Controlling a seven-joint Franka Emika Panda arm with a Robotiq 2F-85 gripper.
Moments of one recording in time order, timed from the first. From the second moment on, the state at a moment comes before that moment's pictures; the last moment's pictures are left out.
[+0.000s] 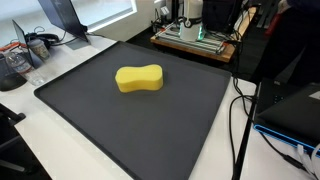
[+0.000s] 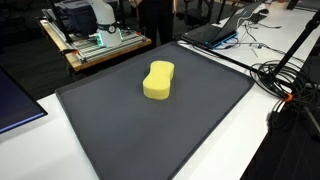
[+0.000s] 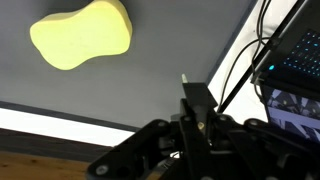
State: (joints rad) arm 0.07 -0.59 0.23 -2.49 0.21 2.21 -0.16
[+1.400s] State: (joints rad) arm 0.21 0.12 0.47 -1.86 -0.50 1.68 0.39
